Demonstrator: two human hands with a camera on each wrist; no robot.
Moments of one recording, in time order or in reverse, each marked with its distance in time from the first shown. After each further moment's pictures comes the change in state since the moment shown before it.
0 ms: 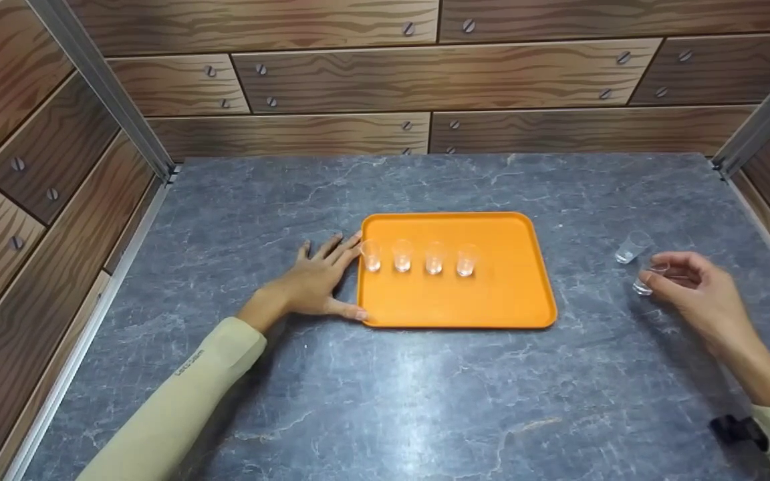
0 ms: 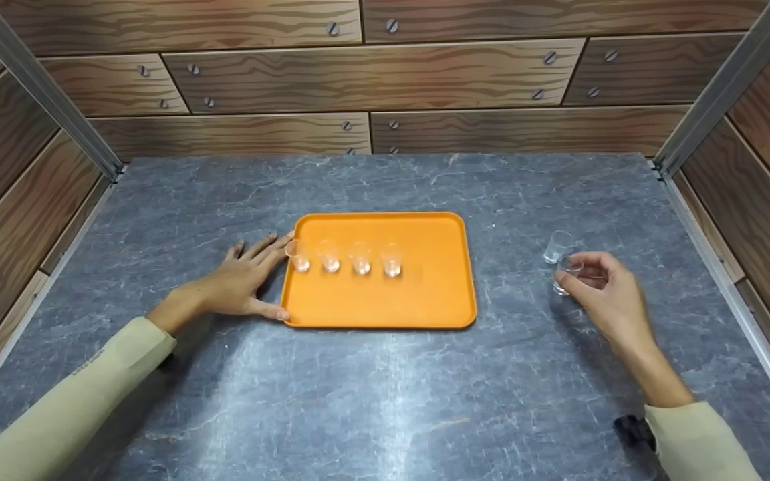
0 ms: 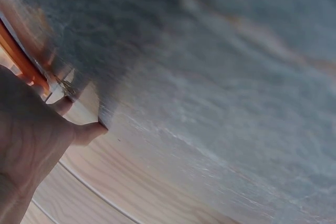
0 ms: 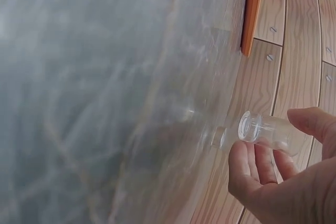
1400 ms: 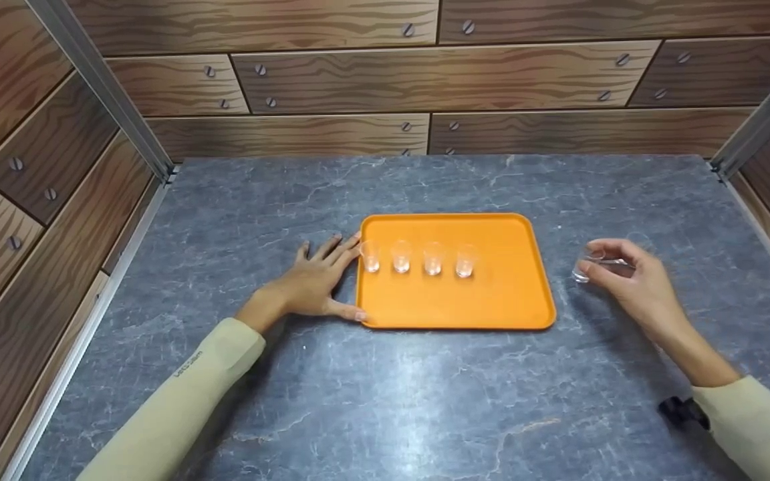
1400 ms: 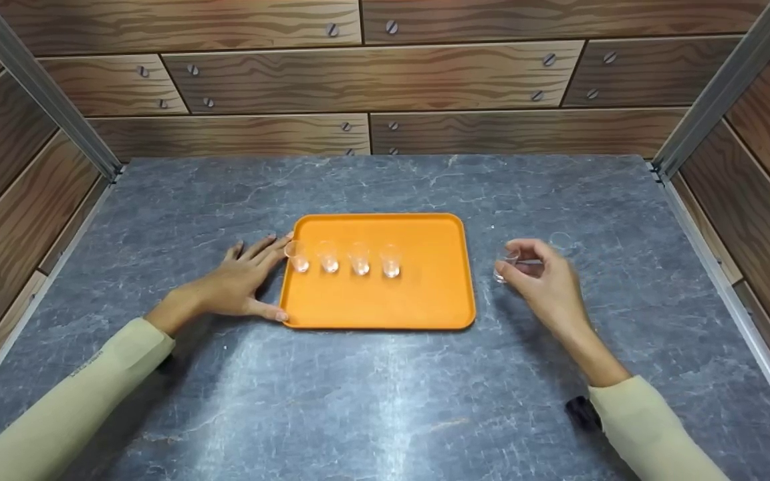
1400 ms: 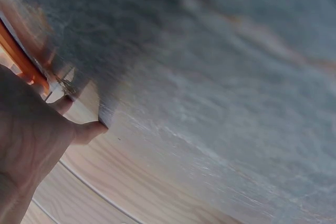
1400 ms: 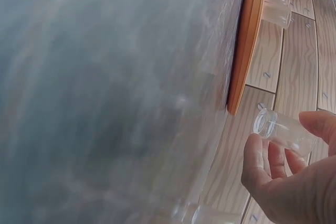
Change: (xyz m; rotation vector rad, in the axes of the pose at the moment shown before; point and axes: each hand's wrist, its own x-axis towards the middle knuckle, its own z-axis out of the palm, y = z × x) left_hand 0.000 0.001 -0.001 0.000 -0.002 -0.008; right_hand 0.013 -0.026 0.069 -0.090 -0.049 -0.115
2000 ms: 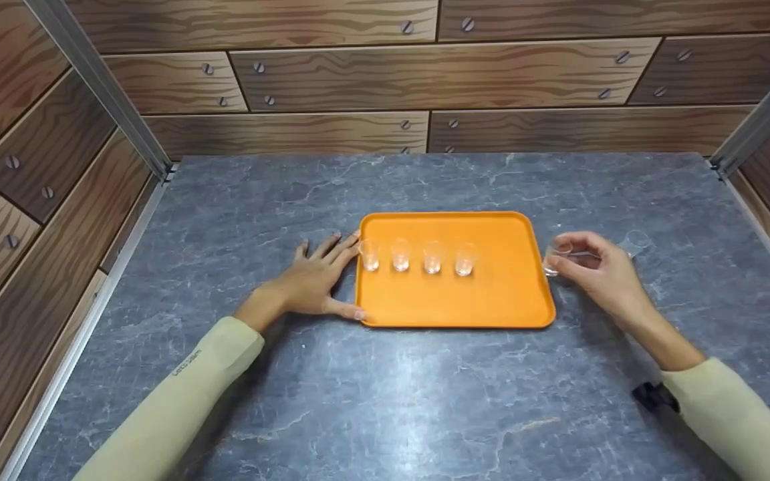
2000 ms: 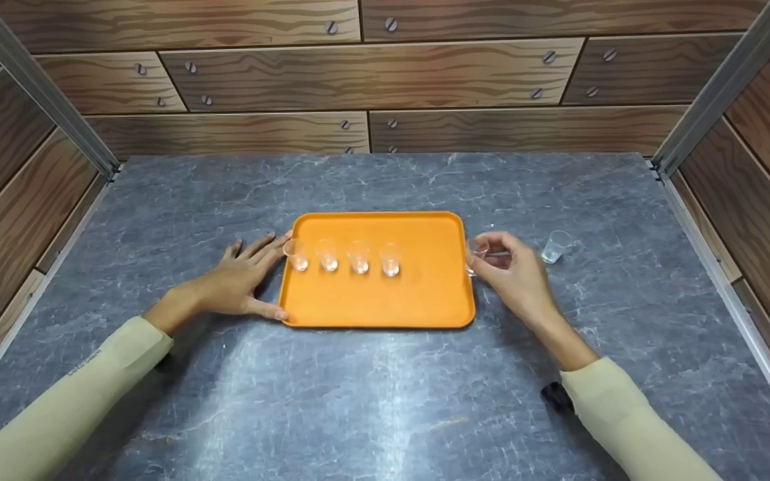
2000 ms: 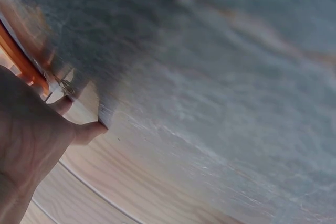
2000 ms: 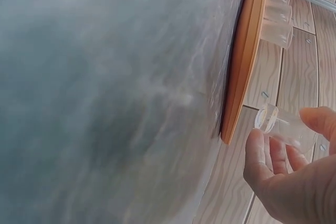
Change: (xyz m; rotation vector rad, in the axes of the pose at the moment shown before) left_hand 0.001 -0.001 0.002 0.000 -0.001 -0.001; right_hand 0.011 -0.016 0.030 0.067 -0.081 -0.005
